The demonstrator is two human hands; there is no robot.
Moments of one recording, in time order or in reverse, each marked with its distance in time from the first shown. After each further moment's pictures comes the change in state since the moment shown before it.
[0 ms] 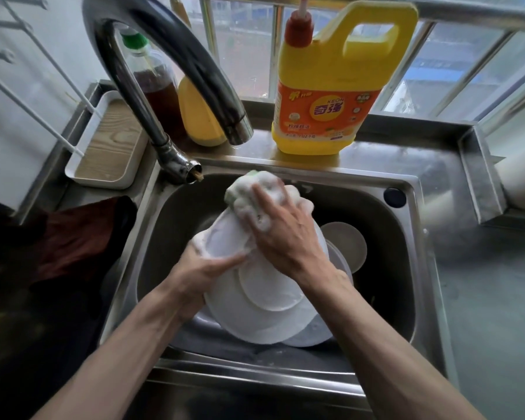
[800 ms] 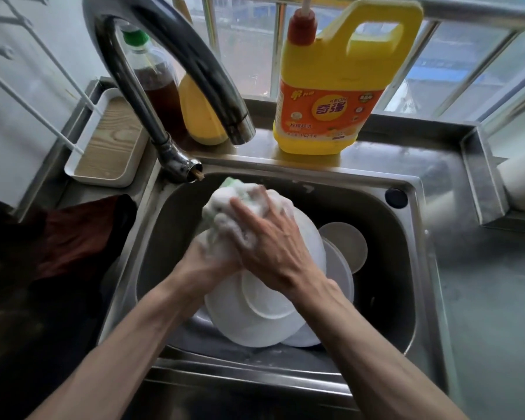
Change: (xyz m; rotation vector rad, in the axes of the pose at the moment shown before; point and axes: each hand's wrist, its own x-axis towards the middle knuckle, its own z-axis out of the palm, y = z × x) left_hand -0.001 0.004 0.002 0.138 -0.030 0.047; right_hand -0.010 -0.017 0.010 -0.026 0.002 -0.158
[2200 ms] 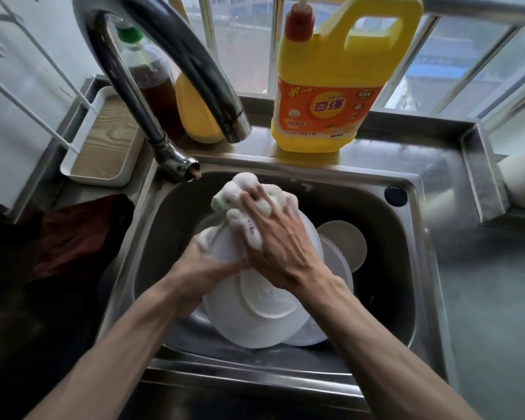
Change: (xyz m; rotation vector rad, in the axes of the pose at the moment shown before) left_hand 0.002 0.000 -0.002 0.052 0.008 -0.059; right_hand 0.001 0.007 -0.013 -0.085 -0.016 -0.118
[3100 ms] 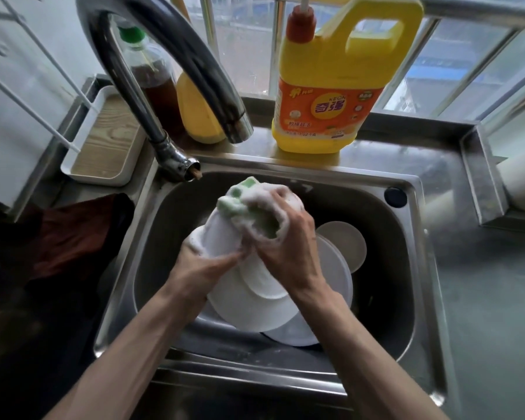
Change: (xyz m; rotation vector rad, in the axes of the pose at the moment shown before) left_hand 0.001 -0.013 0.005 -0.114 0.202 0.065; right_hand -0.010 -0.004 0.003 0.380 0.350 0.255
